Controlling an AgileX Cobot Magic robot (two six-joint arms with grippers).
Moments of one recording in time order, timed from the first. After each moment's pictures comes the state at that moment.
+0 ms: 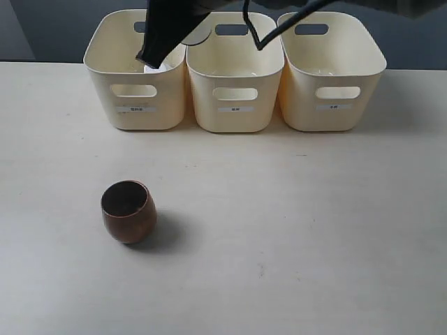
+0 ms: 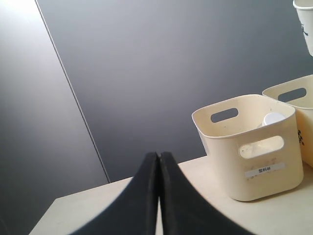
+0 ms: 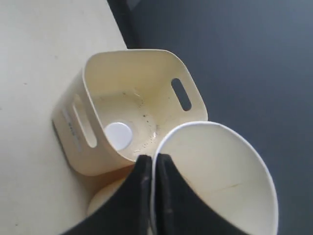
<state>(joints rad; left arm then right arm) -0.02 0.04 0.00 0.16 -0.10 0.12 0.83 1.78 -1.60 -0.53 0.49 -0.17</state>
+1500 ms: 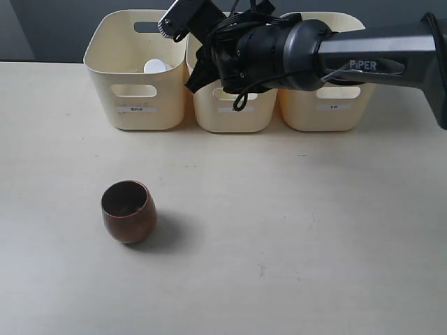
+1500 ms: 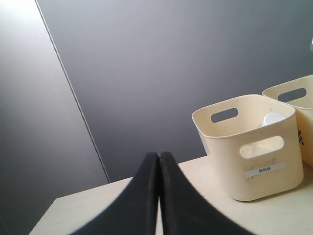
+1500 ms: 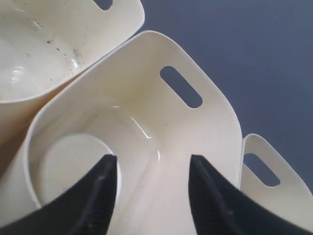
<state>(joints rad) -0.02 0.04 0.00 0.16 -0.10 0.12 0.70 2.10 -1.57 -1.44 0.55 0.96</state>
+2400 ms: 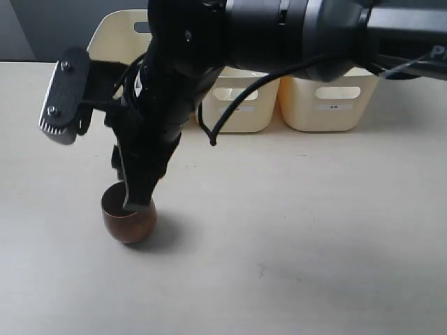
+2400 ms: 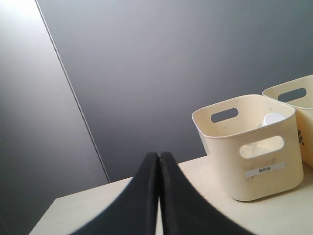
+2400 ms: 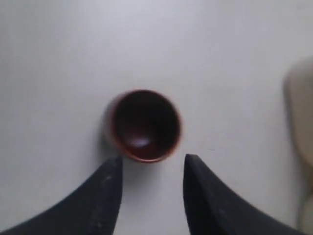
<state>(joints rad) -0.02 0.04 0.00 0.16 -0.10 0.12 0.93 1.88 -1.57 0.18 0.85 -0.79</state>
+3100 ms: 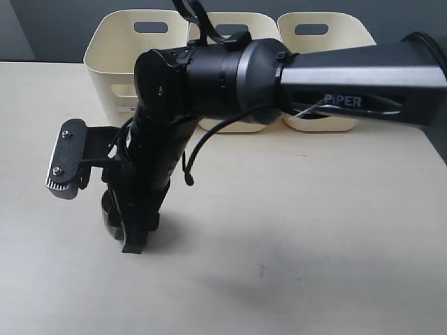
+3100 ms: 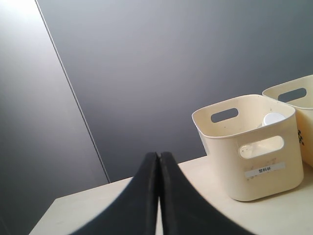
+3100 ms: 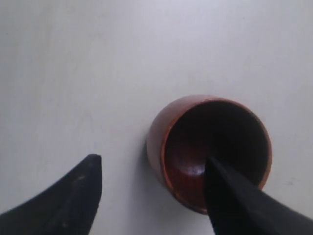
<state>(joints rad) -0.02 0.04 0.00 0.16 -0.10 0.12 0.93 2.05 -1.57 0.33 0.84 -0.94</state>
